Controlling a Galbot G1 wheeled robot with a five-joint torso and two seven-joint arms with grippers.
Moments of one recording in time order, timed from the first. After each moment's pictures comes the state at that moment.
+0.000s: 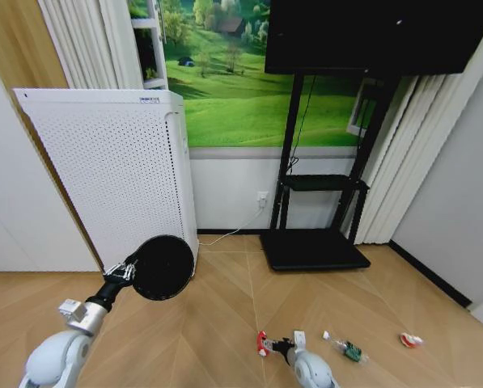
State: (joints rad) left arm 1.38 -1.19 -0.88 -1.96 -0.44 0.03 0.38; right arm -1.26 1.34 0.34 1.39 0.39 -0.46 0.04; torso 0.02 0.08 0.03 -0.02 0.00
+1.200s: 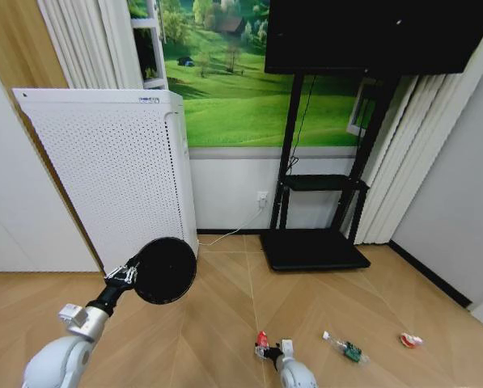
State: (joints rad) left arm 1.42 -1.21 -0.89 -2.00 -0.42 0.05 0.37; right arm -1.20 1.45 0.31 1.21 0.32 -0.34 0.06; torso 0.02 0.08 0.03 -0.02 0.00
